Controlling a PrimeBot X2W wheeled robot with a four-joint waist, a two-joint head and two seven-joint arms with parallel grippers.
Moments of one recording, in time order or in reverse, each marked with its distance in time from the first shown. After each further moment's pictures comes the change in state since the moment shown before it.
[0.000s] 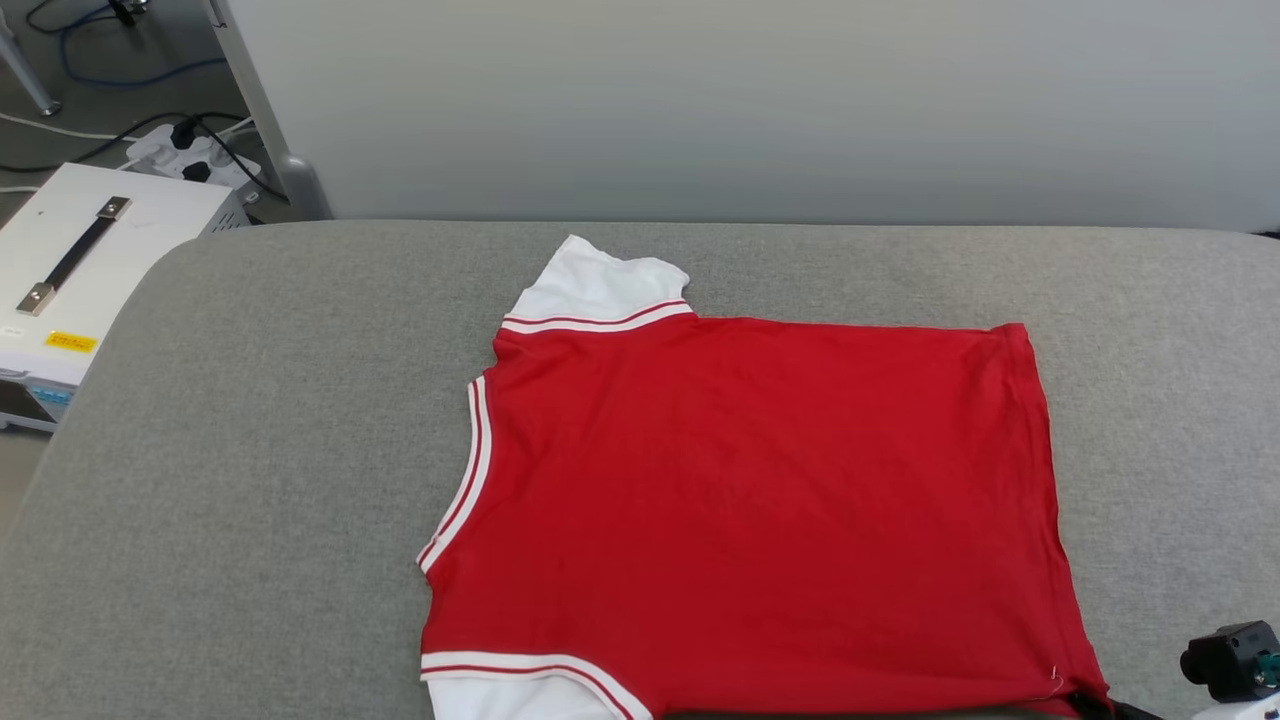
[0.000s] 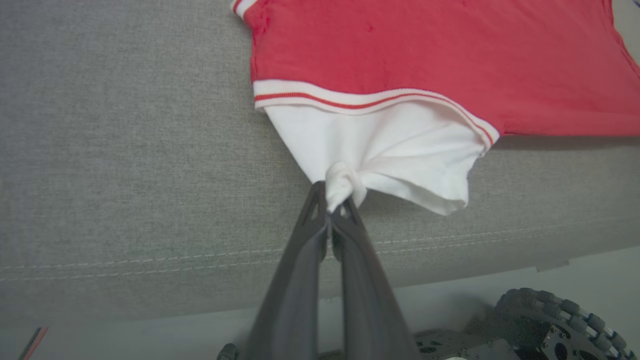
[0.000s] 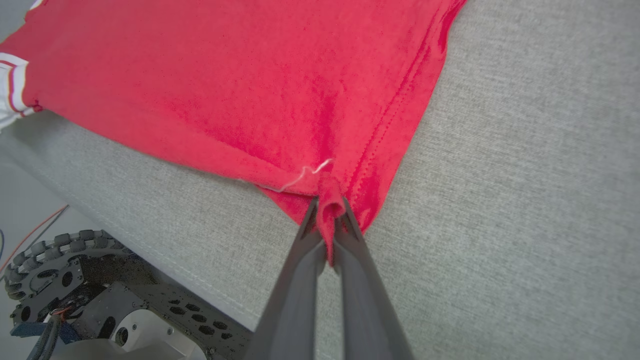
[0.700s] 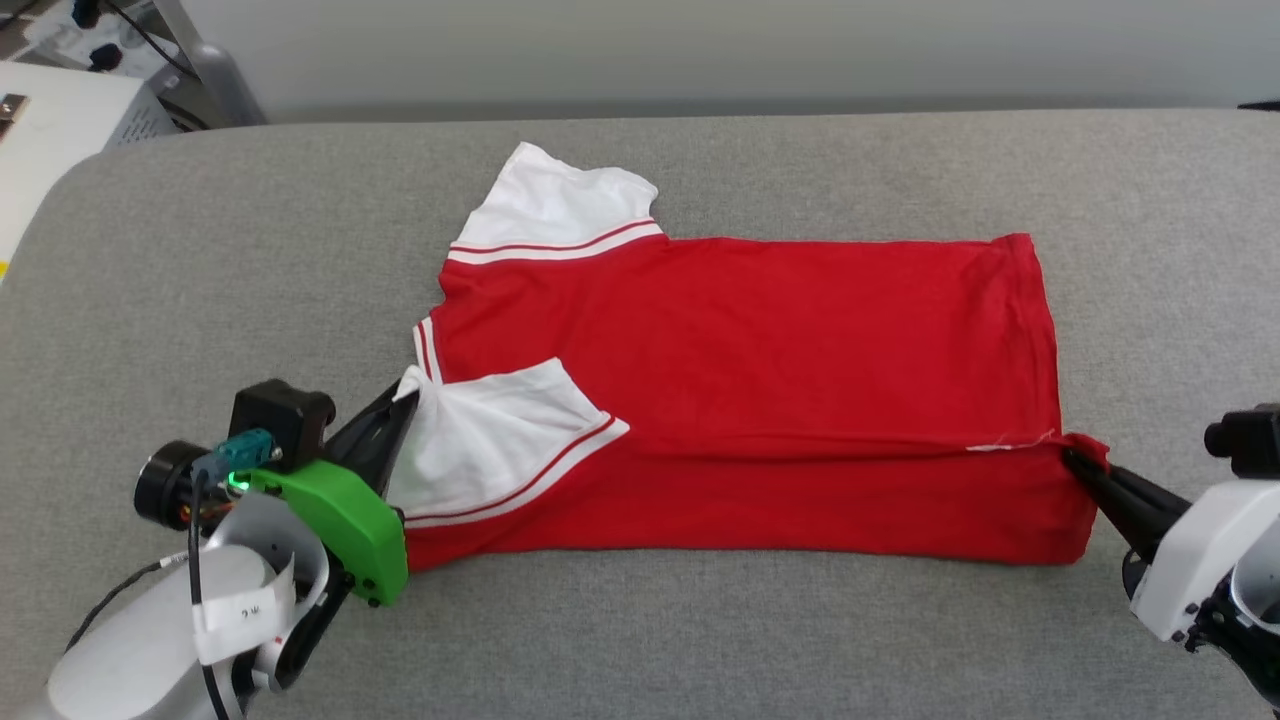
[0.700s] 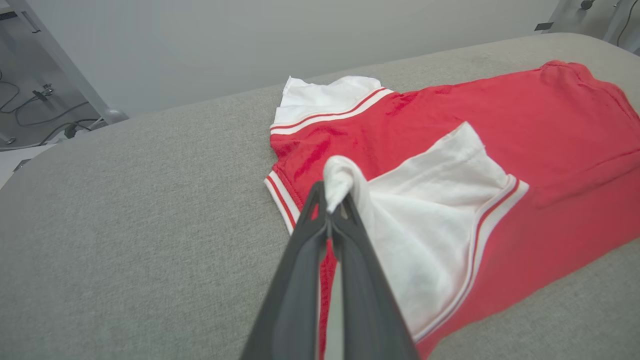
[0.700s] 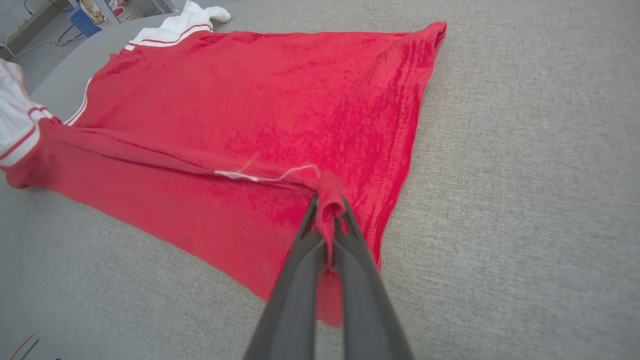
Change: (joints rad) left arm -0.545 -0.009 0.065 0.199 0.168 -0.214 0.090; right arm -0.151 0.124 -0.329 -0.080 -0.063 0.000 0.165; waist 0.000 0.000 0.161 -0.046
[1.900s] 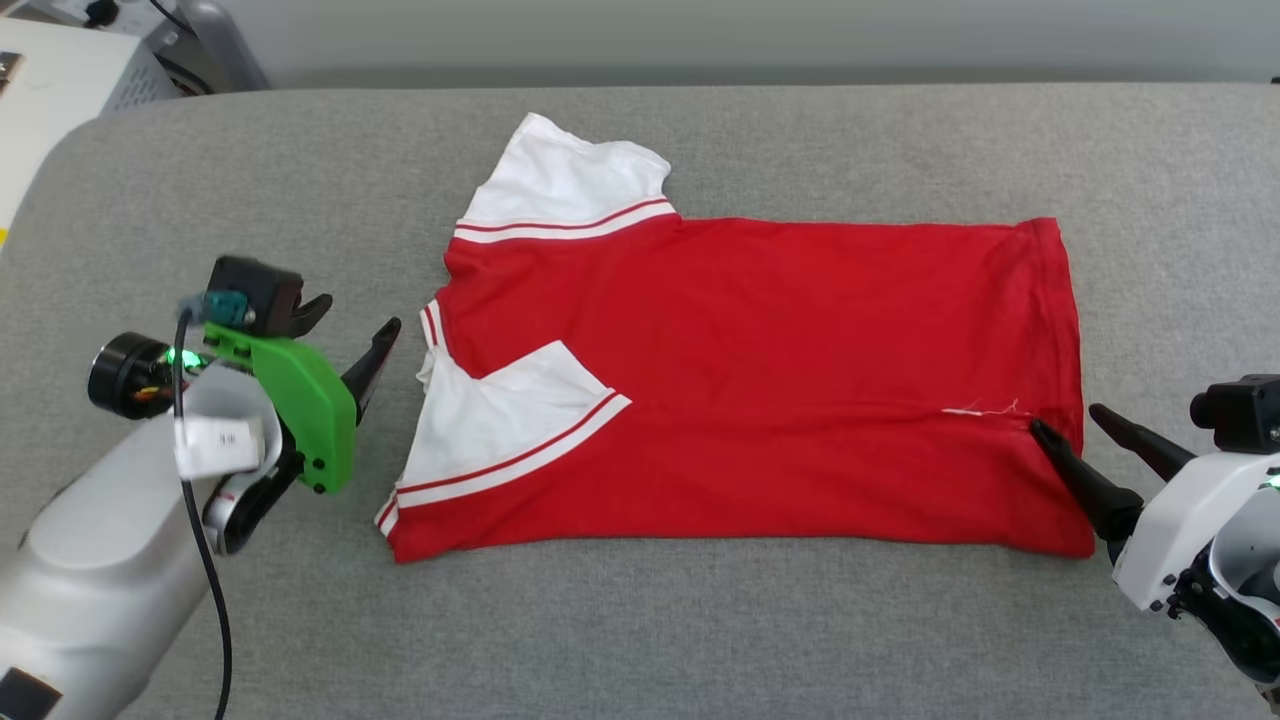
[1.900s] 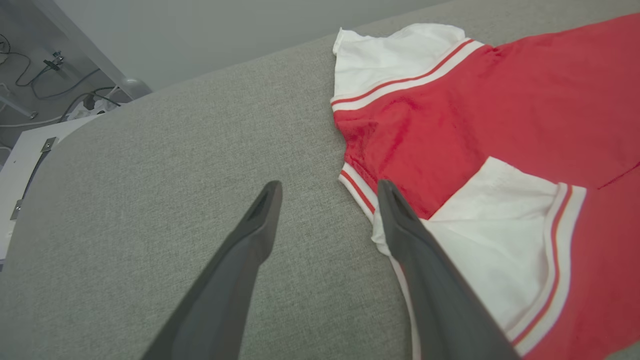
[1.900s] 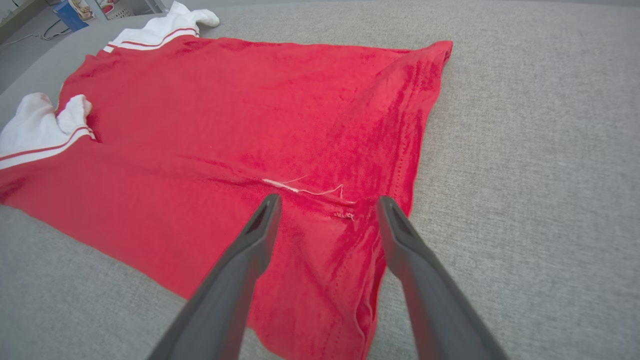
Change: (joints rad) left arm -0.285 -0.106 -0.049 0.470 0.015 -0.244 0.099; right arm -0.093 0.060 0.013 0.095 -0.082 0.000 -0.046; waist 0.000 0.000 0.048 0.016
